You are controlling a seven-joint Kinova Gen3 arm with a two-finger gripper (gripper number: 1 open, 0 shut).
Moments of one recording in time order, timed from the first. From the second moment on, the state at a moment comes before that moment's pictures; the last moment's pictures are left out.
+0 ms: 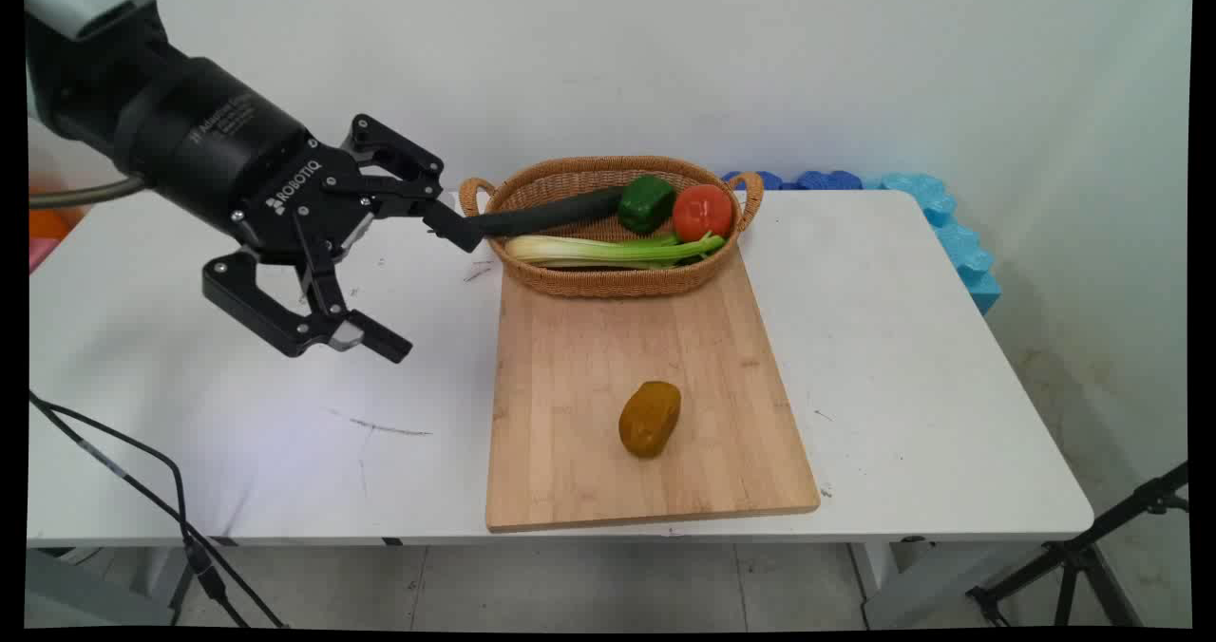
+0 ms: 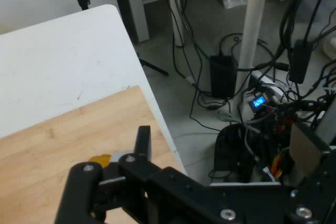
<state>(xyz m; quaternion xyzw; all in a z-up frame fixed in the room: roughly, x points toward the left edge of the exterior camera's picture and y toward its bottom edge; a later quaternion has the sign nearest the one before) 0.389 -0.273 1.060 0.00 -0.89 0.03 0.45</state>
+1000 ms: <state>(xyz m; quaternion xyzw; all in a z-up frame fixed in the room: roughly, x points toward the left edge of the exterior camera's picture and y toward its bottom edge) 0.342 -0.320 1.027 0.23 -0.87 0.03 0.43</state>
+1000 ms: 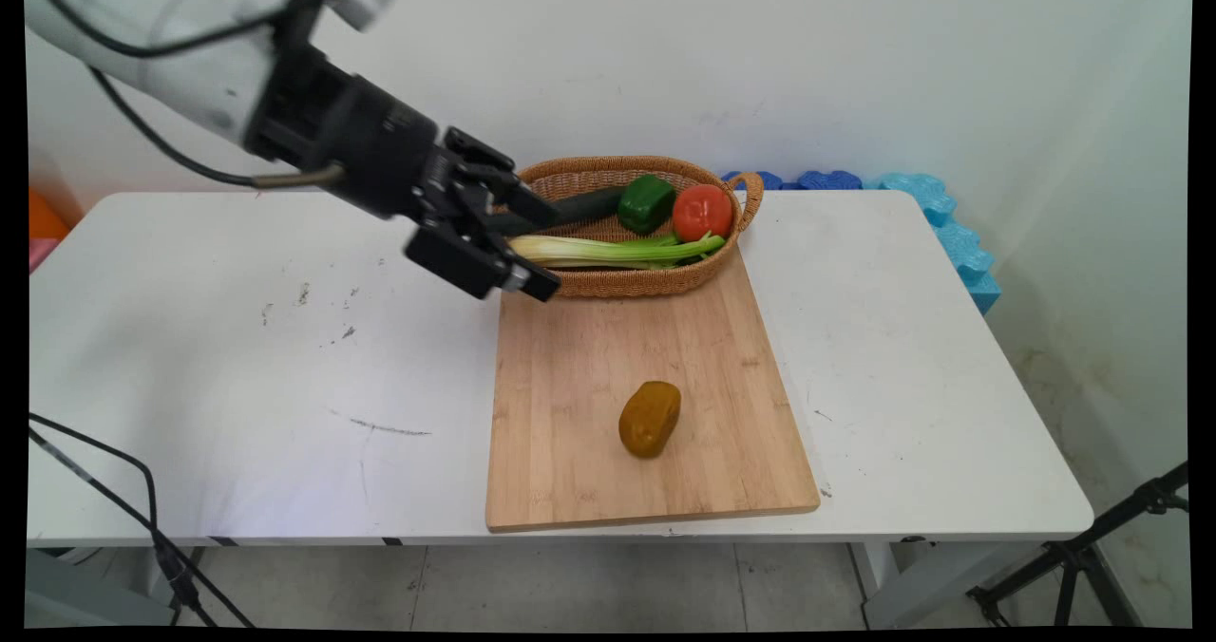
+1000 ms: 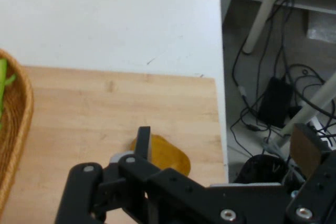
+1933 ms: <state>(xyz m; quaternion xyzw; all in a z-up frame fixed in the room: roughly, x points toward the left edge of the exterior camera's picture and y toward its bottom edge) 0.261 -0.341 0.929 0.41 -0.85 0.00 0.34</state>
